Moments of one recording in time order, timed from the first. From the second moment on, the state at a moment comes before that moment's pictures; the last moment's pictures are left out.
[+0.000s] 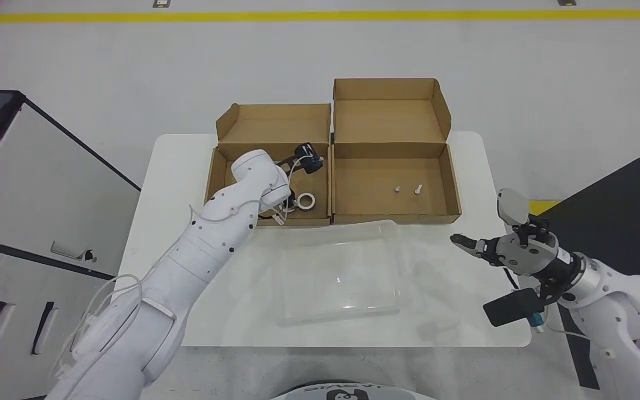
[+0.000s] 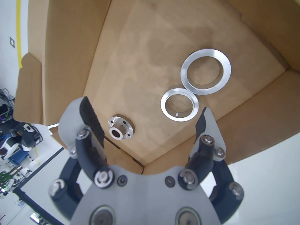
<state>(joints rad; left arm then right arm) 0.78 -1.32 -0.82 -1.25 1.36 -0.39 -1.19 -1.96 -0.94 1.91 -2.10 -2.15 -0.22 -0.89</state>
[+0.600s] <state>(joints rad) 0.82 -1.30 -0.91 -1.33 1.30 -0.45 -1.09 -1.96 -0.94 1.91 -2.10 -2.15 -0.22 -0.89</state>
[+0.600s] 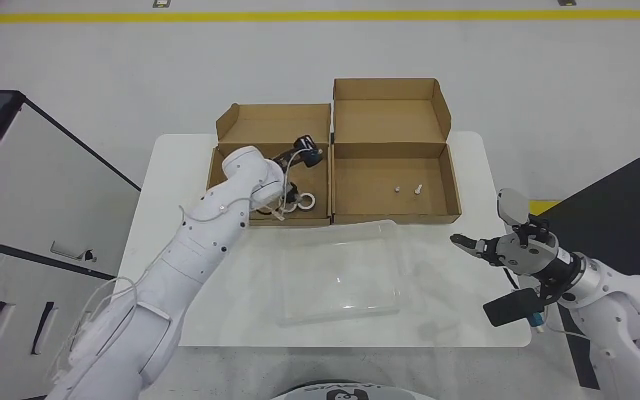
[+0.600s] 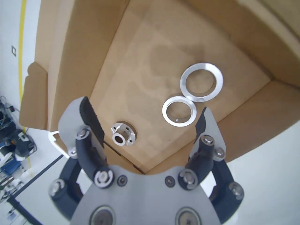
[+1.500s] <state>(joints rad) 1.20 -0.99 -1.40 -1.97 0.41 -1.01 -0.81 -1.96 -0.94 1.91 -2.10 -2.15 -0.22 -0.89</state>
